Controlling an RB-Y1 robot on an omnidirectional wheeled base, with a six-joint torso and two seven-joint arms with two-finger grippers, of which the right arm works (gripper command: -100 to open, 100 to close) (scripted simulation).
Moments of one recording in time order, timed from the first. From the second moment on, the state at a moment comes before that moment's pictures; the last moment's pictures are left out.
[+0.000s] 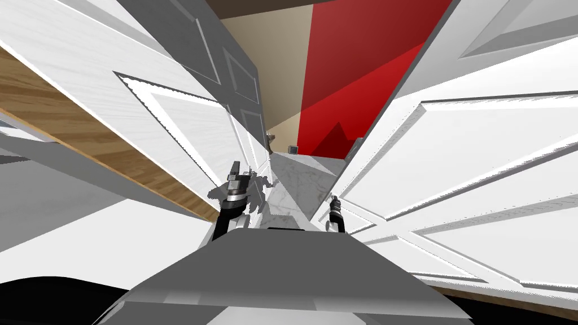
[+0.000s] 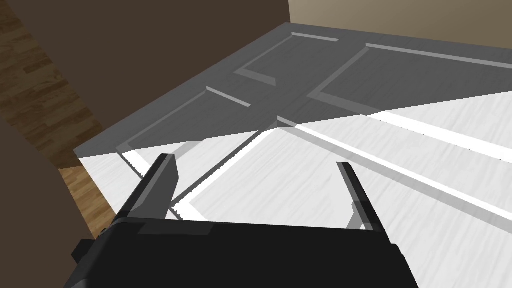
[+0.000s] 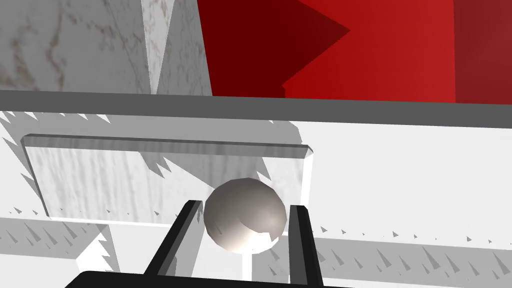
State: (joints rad) arm -0.12 -0.18 -0.30 -0.57 -0.28 -0.82 0.05
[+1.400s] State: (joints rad) arm -0.12 -0.20 -0.38 -0.54 -0.33 -0.83 0.07
